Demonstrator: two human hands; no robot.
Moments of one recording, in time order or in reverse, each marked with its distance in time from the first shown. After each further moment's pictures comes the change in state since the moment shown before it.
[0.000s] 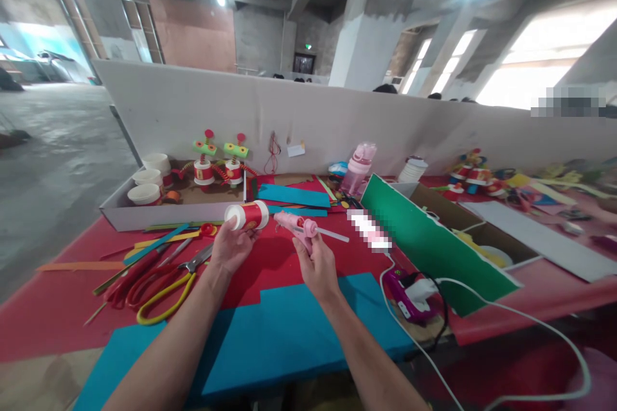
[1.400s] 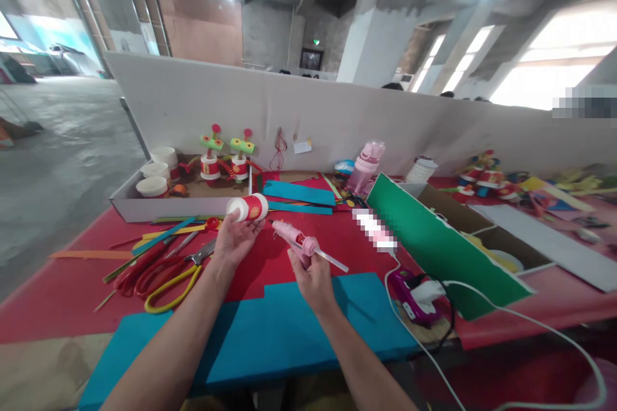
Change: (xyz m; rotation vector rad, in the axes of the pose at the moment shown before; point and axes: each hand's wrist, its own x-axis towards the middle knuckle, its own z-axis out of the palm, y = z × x) left_hand 0.005 0.003 -0.002 -0.066 0.108 0.034; right_hand -0.026 -0.001 0.017 0.064 0.001 0.028
